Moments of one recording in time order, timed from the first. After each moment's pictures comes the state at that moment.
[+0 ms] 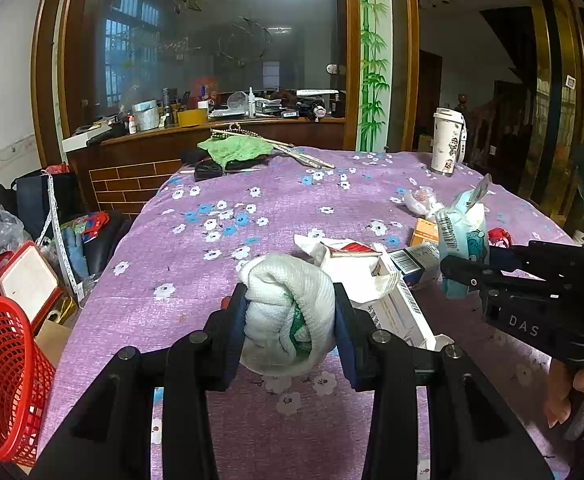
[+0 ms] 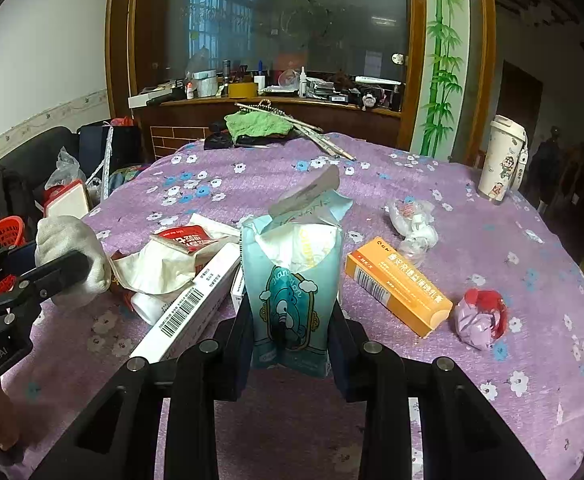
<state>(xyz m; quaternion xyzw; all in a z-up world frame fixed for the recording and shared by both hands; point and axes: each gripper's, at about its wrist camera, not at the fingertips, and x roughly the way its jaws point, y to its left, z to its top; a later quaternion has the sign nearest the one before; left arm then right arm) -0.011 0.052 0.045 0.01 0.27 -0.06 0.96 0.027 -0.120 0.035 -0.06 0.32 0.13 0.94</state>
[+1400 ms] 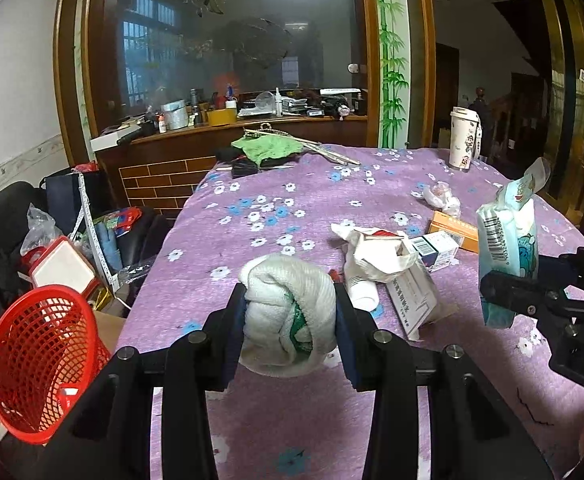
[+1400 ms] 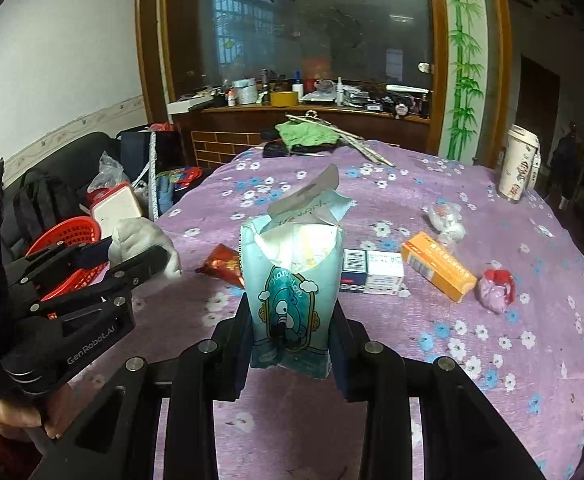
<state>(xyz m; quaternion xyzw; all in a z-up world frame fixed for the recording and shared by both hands) -0.054 0.078 0.070 0.03 0.28 -0.01 0.96 -0.055 -0.081 0.080 -0.04 0.32 0.19 0.93</state>
